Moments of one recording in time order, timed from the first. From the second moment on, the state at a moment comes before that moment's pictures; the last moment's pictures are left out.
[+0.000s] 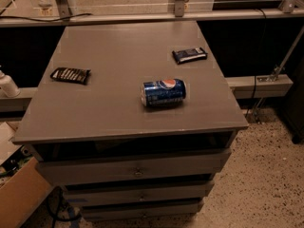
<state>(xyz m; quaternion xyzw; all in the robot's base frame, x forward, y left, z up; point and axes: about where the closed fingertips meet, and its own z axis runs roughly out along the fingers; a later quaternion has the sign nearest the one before) 0.664 -0.110 1.172 -0.22 0.73 0.09 0.64</state>
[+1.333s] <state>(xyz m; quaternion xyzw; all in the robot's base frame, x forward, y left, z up) 0.700 -0.106 1.036 -0.29 0.80 0.06 0.53</state>
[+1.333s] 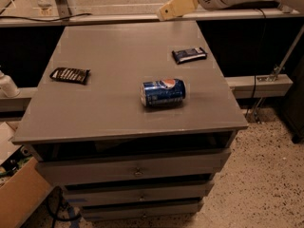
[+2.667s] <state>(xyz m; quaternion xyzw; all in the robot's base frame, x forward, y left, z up) 0.733 -0.115 0.981 -0.32 0.84 0.01 0.44</state>
